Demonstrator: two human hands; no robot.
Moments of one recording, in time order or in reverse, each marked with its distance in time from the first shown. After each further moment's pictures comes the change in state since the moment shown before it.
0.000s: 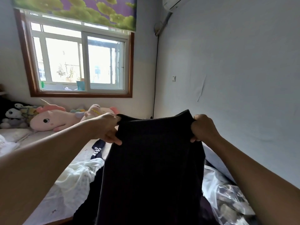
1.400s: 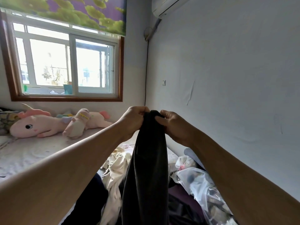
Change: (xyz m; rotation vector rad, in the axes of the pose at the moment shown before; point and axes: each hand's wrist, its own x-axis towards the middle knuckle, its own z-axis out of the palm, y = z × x) left_hand 0.008 0.060 0.067 -0.421 -0.074 0.523; right_hand -0.010 -0.045 0.008 0.698 -0.541 -0.179
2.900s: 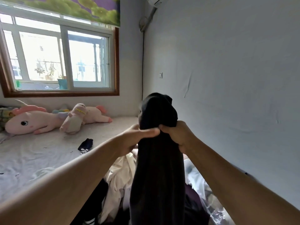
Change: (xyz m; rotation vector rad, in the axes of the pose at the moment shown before) left_hand -0.024 -0.052 0.013 -0.145 -0.348 -0.225; right_hand -0.021 0.043 -0.005 -0.018 0.419 0.247
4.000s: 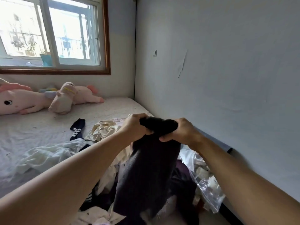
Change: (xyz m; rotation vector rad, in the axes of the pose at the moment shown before) left_hand 0.005 -0.050 0.023 0.567 0.375 0.060; right_hand -0.028 0.057 -0.024 -0.470 -0.127 -0.061
